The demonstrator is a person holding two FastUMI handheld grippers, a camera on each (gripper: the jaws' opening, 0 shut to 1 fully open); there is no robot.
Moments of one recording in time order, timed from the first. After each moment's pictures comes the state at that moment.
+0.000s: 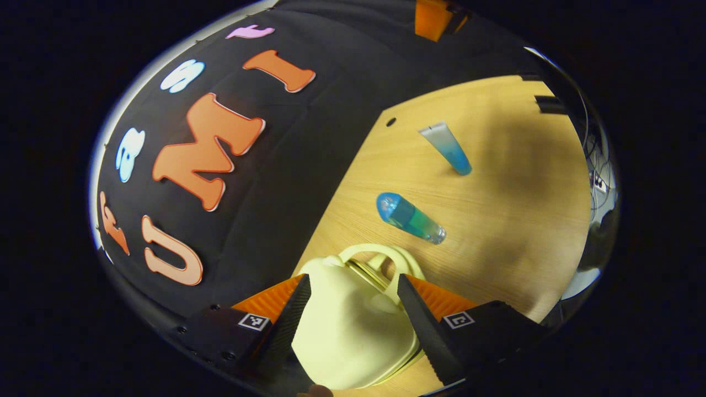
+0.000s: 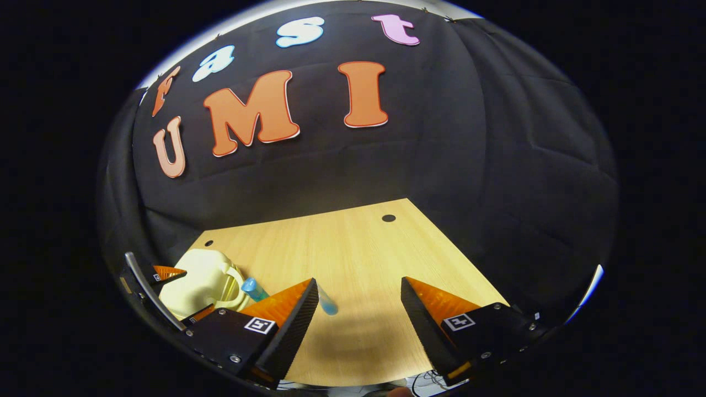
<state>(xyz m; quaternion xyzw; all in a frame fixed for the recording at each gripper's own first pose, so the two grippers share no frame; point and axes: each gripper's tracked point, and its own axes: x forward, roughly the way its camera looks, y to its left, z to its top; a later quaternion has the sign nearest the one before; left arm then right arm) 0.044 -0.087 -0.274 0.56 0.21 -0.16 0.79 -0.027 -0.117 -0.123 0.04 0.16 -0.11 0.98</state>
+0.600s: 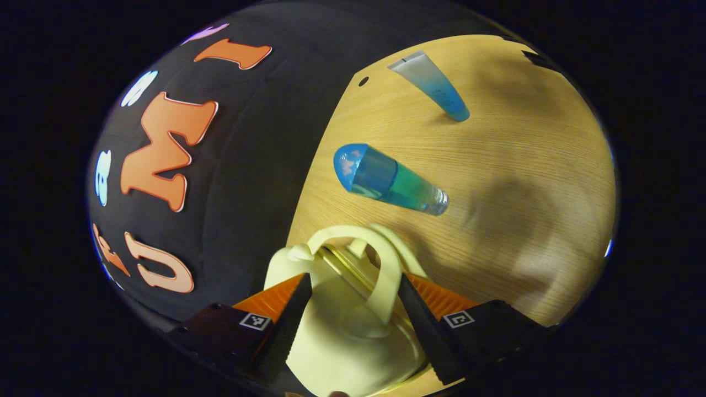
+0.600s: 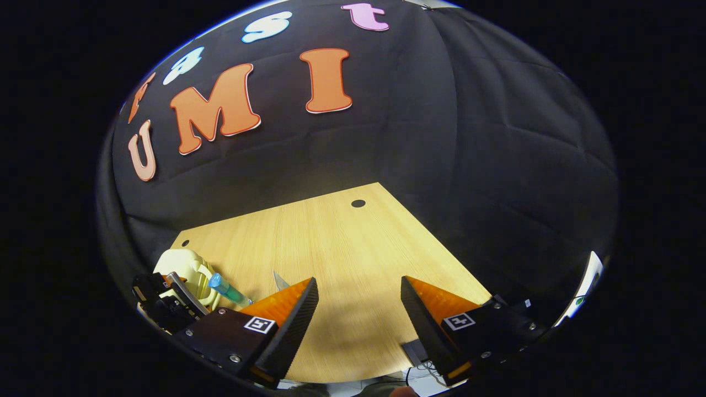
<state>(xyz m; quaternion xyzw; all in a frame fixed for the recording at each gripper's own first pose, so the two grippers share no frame) 0.090 -0.079 -0.333 0.61 0.26 -0.14 0.74 -0.029 -0.169 -0.139 0.06 0.19 -0.17 0.97</state>
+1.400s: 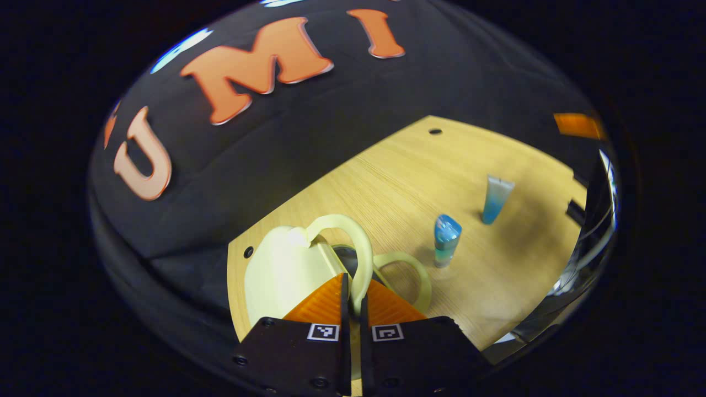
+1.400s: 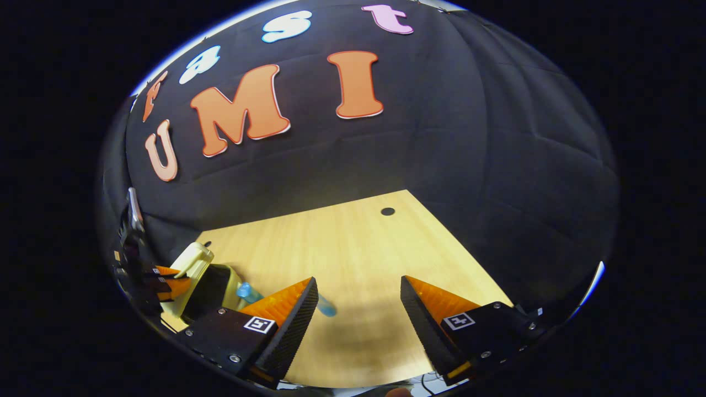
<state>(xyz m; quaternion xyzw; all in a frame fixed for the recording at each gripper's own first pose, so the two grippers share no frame) 0.087 -0.074 -0.265 0.27 0.32 -0.12 0.90 0.002 -0.091 -0.103 0.07 0.16 -0.08 0.98</state>
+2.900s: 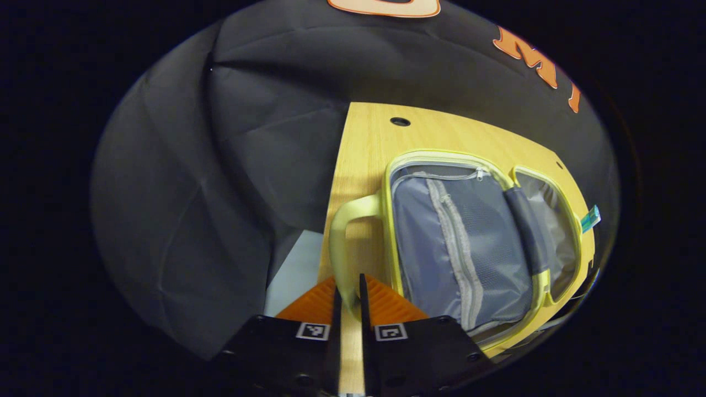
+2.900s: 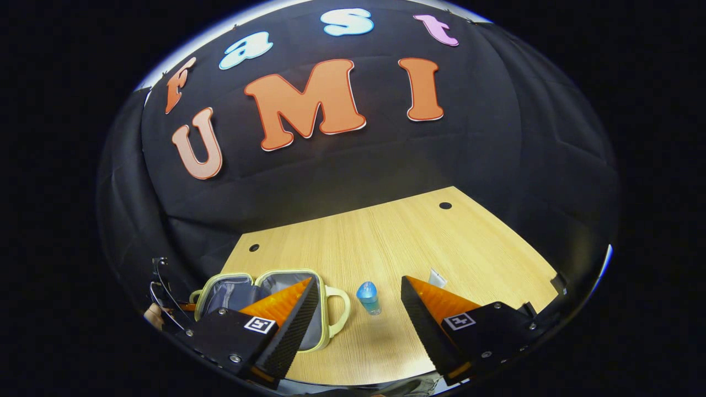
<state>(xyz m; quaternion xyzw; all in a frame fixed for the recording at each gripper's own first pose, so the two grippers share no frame) 0.057 0.347 -0.448 0.05 0.47 0.07 0.88 0.000 0.106 -0.093 0.08 0.17 -0.08 0.98</state>
